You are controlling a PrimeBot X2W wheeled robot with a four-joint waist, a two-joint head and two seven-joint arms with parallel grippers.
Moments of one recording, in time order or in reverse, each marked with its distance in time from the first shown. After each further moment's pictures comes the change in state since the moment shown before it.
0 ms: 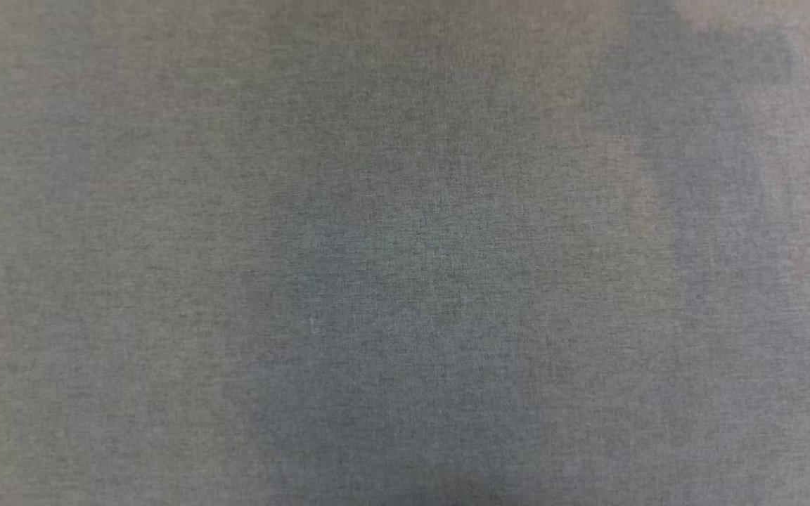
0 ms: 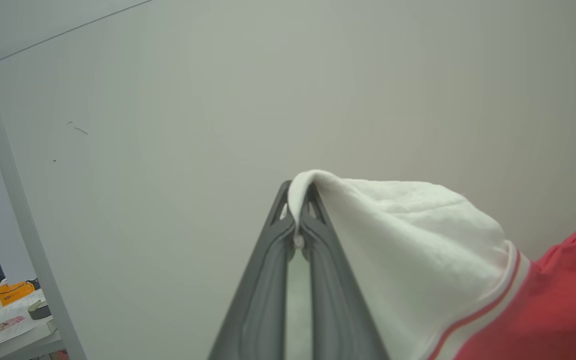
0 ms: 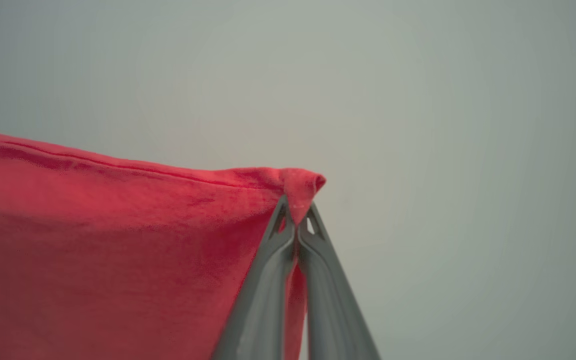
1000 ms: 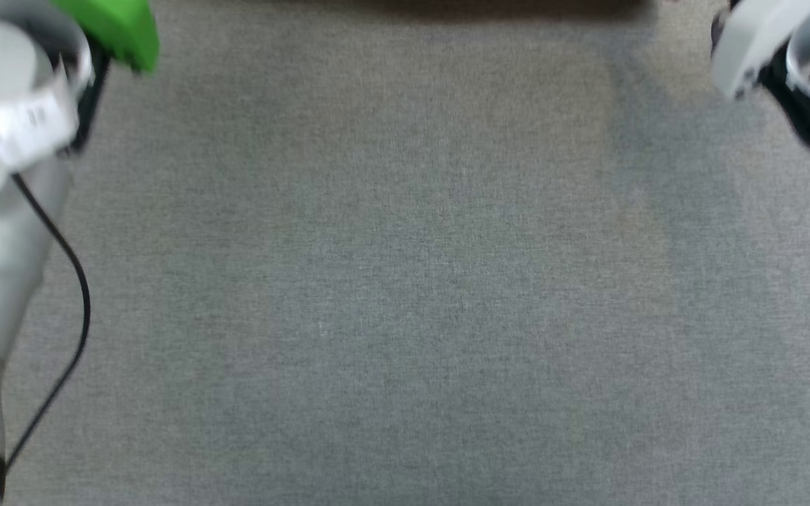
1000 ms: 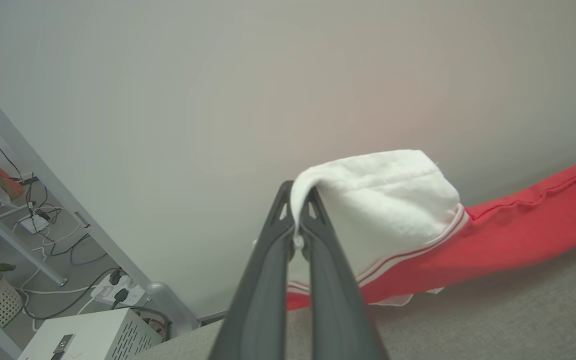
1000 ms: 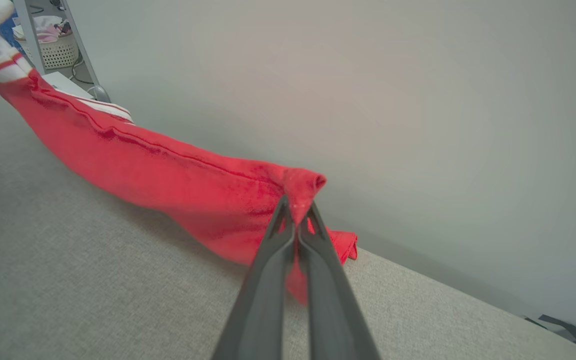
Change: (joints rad) left arm 0.739 0.053 -0.088 0.014 -0.091 0.023 -0.212; right arm 0.545 0.015 0.439 0.092 0.321 0.000 -0.251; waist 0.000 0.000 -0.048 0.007
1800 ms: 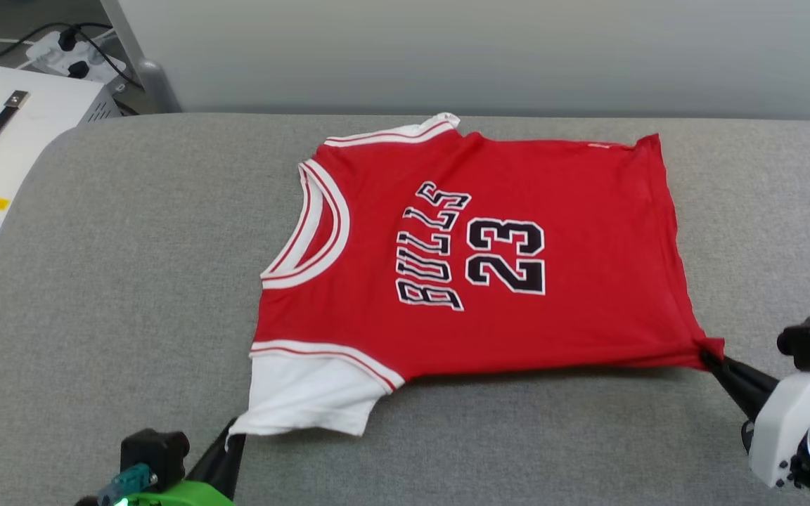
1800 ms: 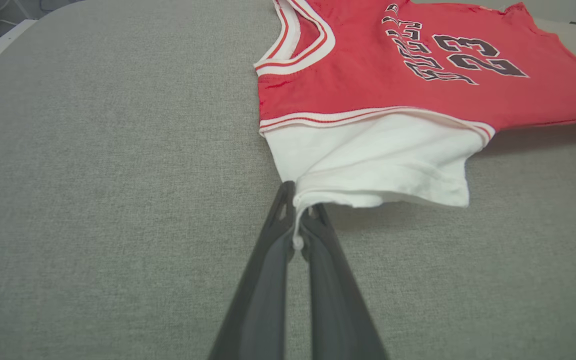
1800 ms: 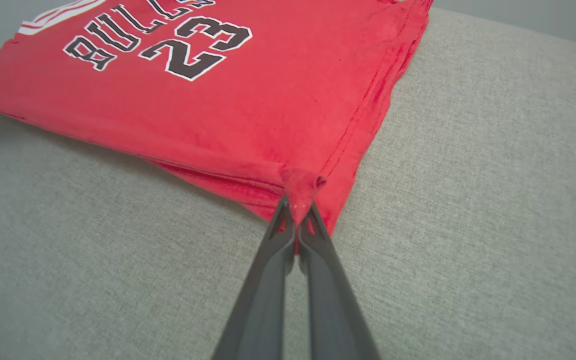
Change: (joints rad) left arm 1.166 0.176 -0.047 -0.738 -0.271 0.389 0.091; right arm 0.849 -0.305 0.014 -0.376 0.204 0.000 0.024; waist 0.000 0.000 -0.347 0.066
